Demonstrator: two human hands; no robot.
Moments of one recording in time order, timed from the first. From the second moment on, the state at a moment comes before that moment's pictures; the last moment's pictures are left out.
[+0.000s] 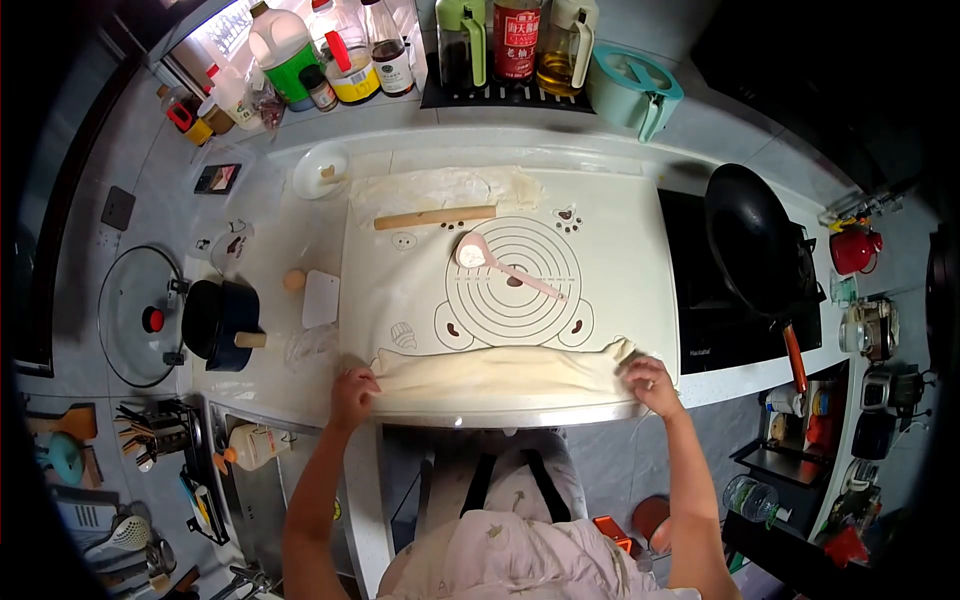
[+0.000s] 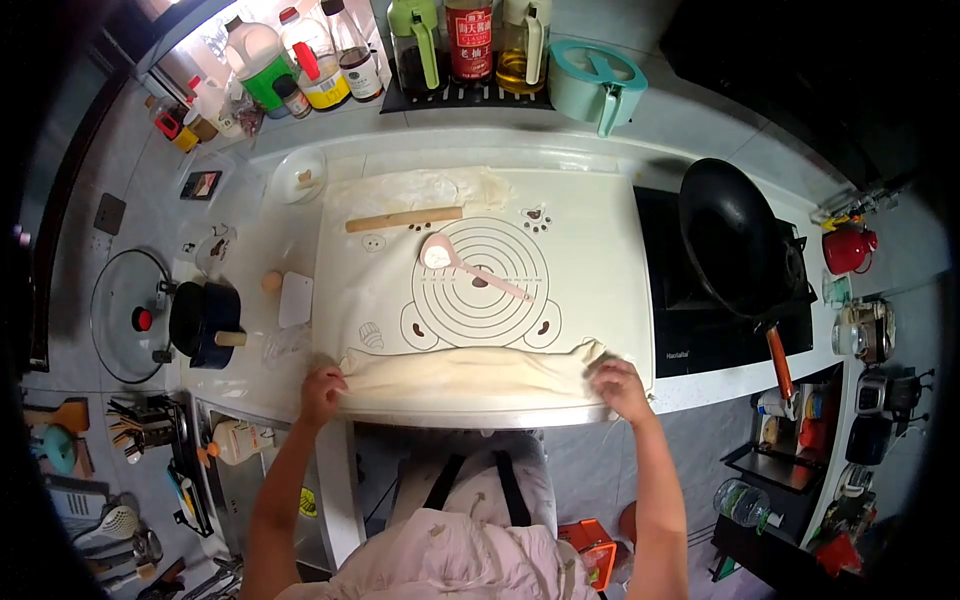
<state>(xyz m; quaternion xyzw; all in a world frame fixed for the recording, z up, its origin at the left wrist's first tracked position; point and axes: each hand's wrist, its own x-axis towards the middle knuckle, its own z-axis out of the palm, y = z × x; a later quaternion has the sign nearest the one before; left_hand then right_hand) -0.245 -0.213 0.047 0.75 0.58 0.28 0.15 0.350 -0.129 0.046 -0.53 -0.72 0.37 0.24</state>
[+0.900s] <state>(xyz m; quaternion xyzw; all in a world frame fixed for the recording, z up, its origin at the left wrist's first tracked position) -0.223 -0.058 0.049 0.67 0.65 -0.12 0.34 0.228 -0.002 0.053 -0.58 -0.77 0.17 0.18</state>
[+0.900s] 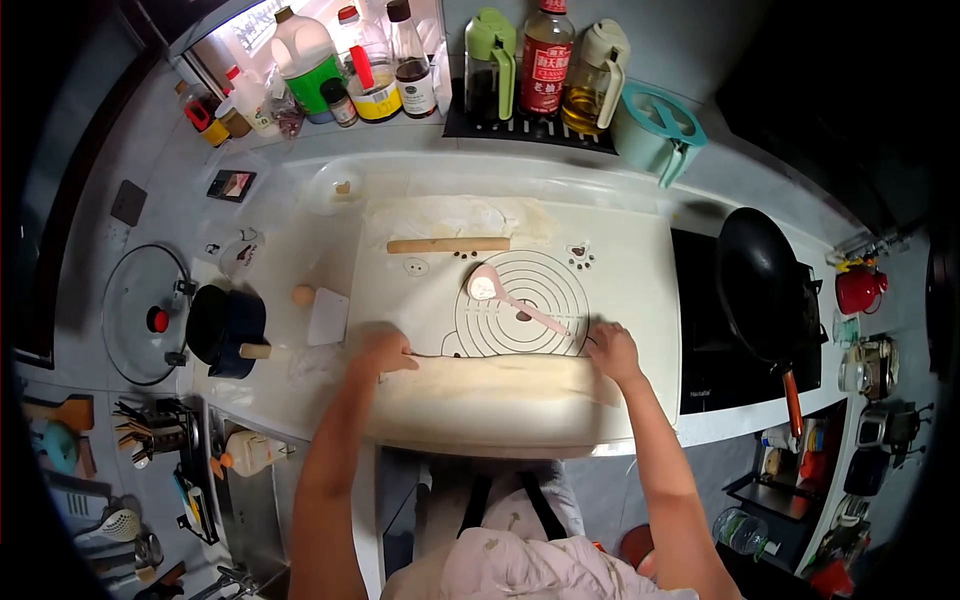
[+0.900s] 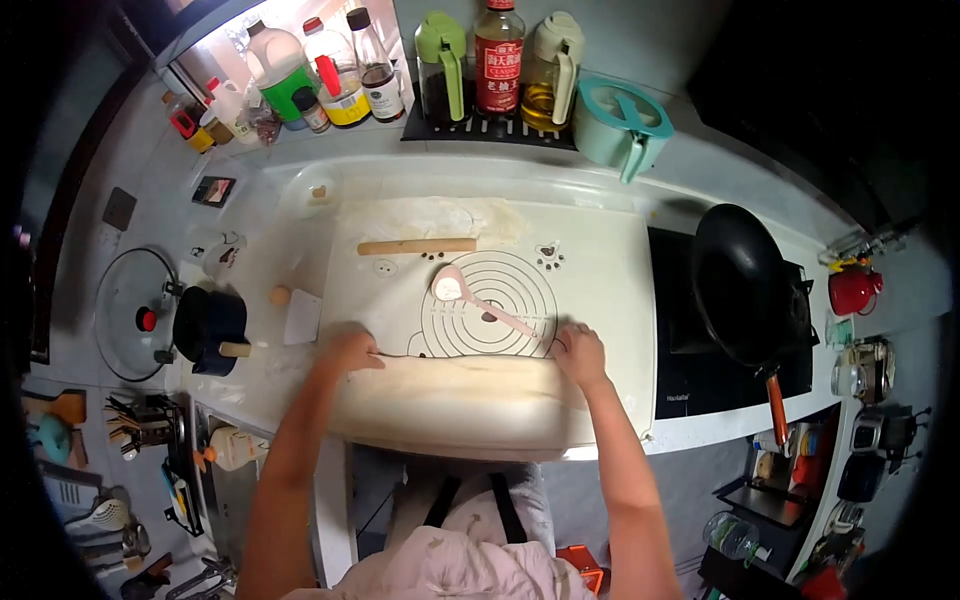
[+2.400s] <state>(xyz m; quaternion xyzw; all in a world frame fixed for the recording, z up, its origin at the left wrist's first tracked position) 0.085 -0.117 -0.010 0.74 0.62 0.18 0.16 0.315 -0.132 0.107 -0.59 -0.21 0.71 0.31</state>
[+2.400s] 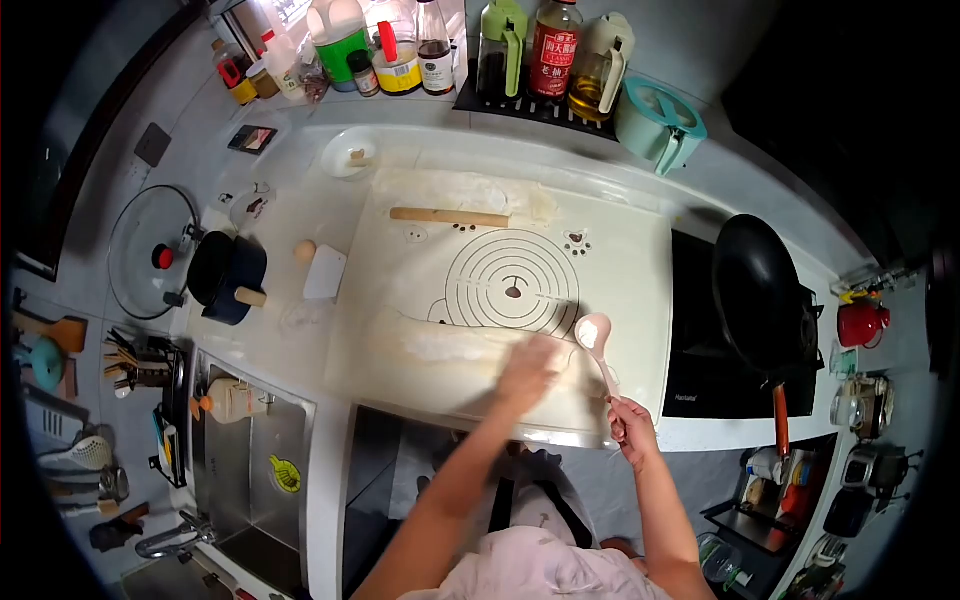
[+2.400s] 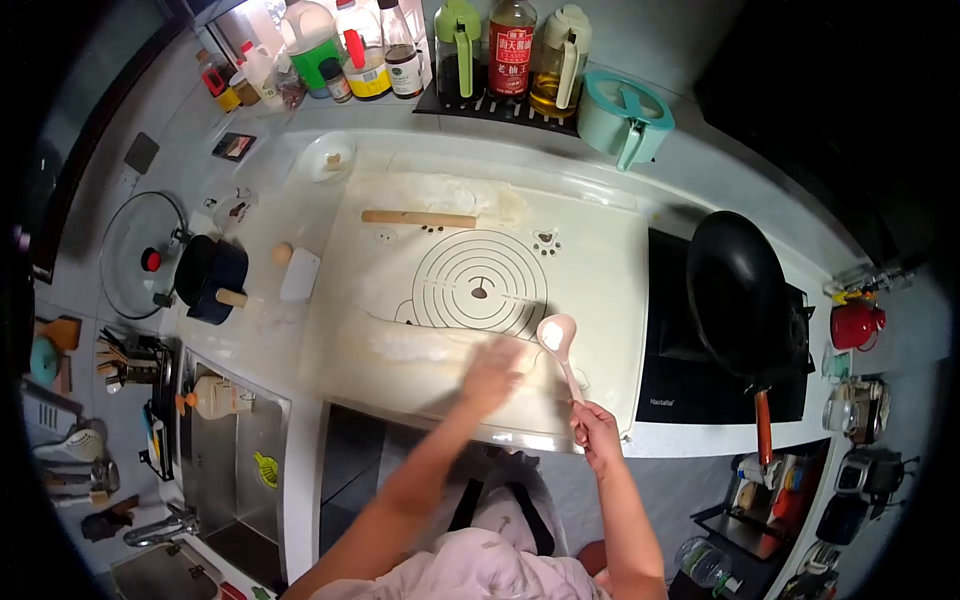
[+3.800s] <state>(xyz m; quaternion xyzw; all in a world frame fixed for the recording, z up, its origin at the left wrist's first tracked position) -0.043 -0.152 0.005 0.64 0.74 0.20 0.00 0.231 -0.006 0.033 -0.56 -0.52 0.59 0.27</state>
